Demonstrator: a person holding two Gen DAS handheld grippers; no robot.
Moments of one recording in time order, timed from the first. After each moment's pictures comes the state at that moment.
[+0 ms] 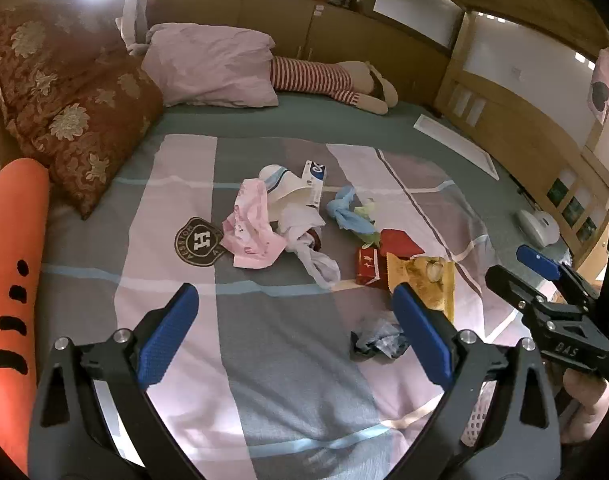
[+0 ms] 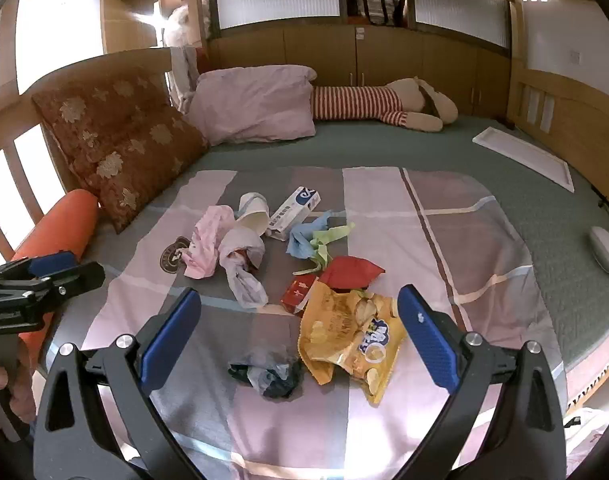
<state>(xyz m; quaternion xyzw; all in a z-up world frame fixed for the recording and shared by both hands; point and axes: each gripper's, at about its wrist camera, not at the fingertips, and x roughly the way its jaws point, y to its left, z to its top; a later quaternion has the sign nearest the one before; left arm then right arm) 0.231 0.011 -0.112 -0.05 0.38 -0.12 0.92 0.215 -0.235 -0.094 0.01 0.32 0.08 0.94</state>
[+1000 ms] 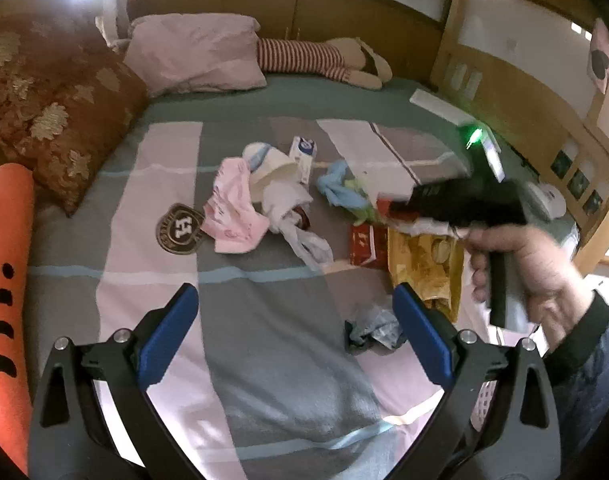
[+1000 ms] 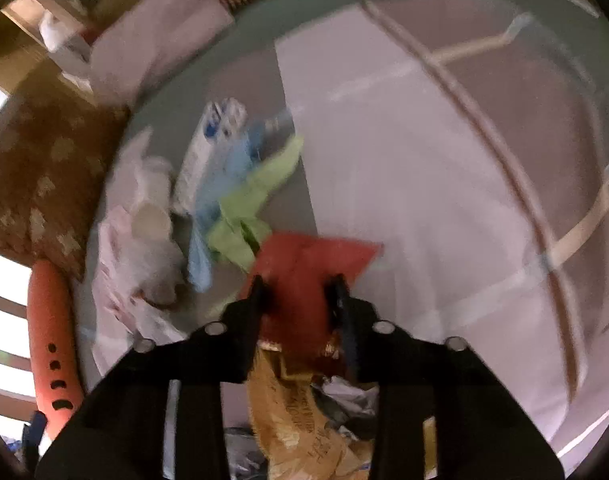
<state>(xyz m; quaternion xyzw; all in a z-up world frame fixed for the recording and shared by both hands) 0.243 -0.022 -0.137 -0.02 0.41 -0.12 0.90 0.391 -0.307 -0.194 0.22 0.50 0.07 0.83</state>
